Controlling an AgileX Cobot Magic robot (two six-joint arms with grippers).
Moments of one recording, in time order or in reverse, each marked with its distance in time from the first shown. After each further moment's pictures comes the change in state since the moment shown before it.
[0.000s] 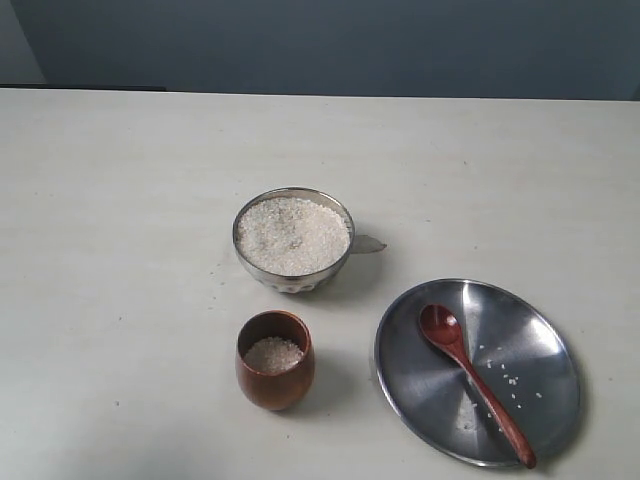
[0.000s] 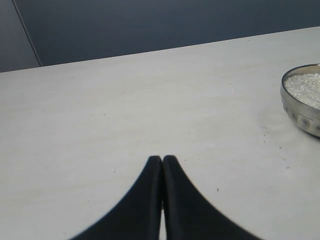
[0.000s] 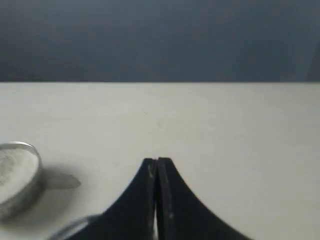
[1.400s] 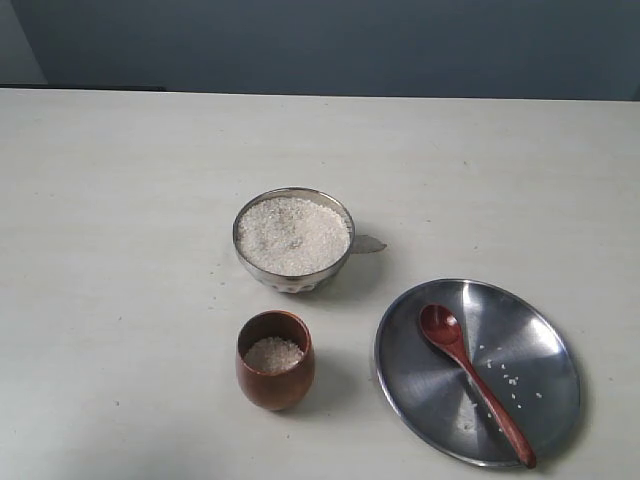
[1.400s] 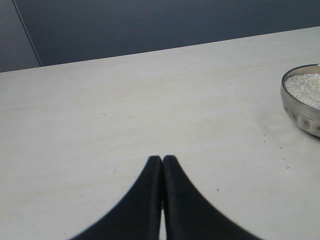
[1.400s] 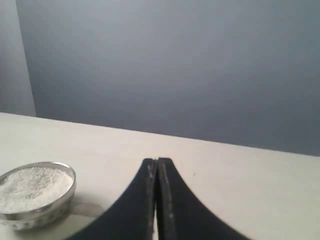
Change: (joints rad) left arm 0.000 0.000 0.000 0.000 0.000 0.000; right arm -0.572 -0.287 0.315 0.935 -0.697 -1.058
